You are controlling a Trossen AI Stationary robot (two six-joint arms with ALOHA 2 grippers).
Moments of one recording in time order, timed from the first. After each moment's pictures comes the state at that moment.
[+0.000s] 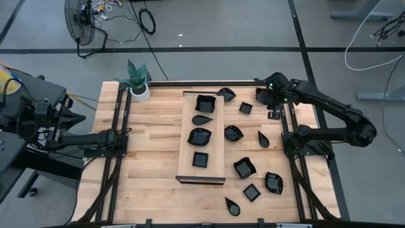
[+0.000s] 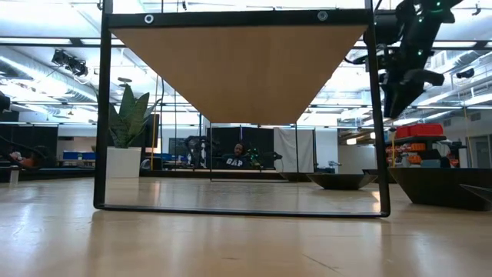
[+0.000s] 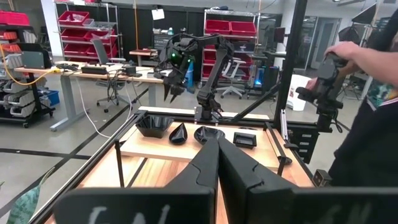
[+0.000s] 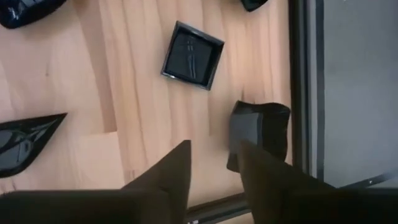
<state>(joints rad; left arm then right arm) 0.04 0.01 1.24 -1.22 -0.03 -0.07 -0.72 1.04 0.91 -1.02 0.09 -0.69</state>
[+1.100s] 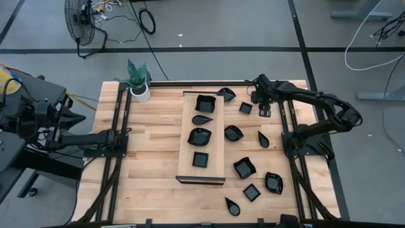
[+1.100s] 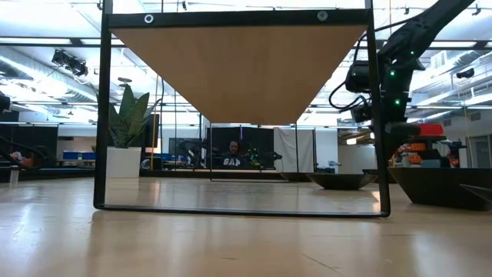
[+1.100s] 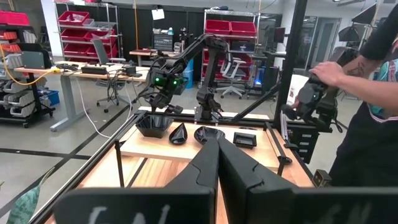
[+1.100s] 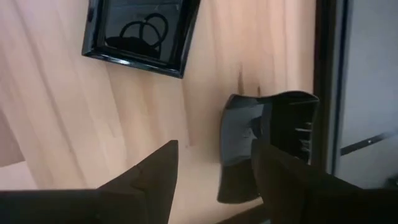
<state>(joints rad) 0.04 0.01 1.24 -1.21 -0.03 -0.07 -0.81 1.34 0.76 -0.68 0.20 -0.72</state>
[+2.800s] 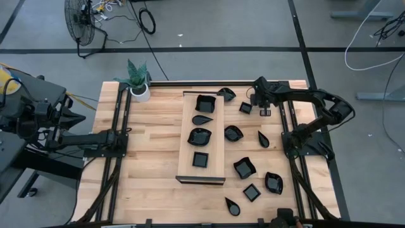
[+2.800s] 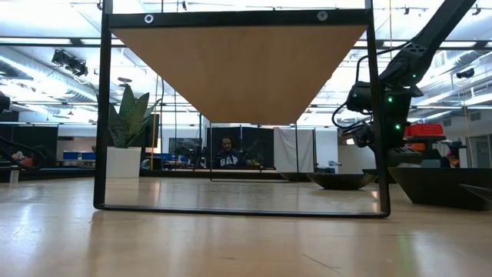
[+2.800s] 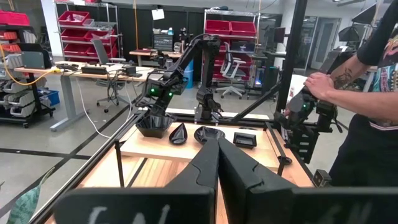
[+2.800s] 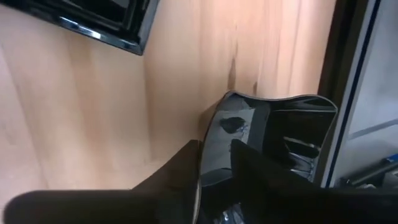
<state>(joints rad) 0.04 0.01 1.24 -1.22 -0.03 -0.07 -0.89 1.47 0.65 -0.38 0.28 -0.93</state>
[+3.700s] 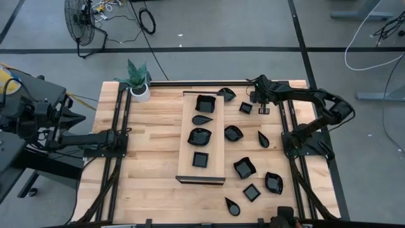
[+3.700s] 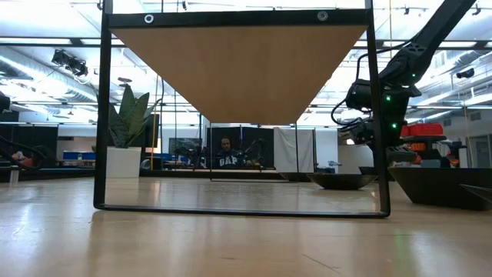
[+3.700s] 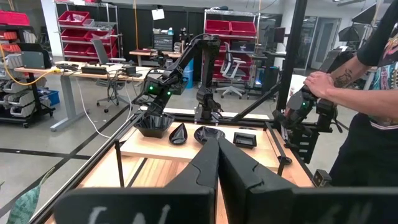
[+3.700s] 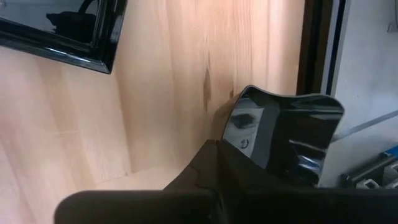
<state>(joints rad) 0.04 0.01 1.24 -1.21 -0.03 -0.07 -0.90 1.47 0.66 -0.35 0.27 -0.90</state>
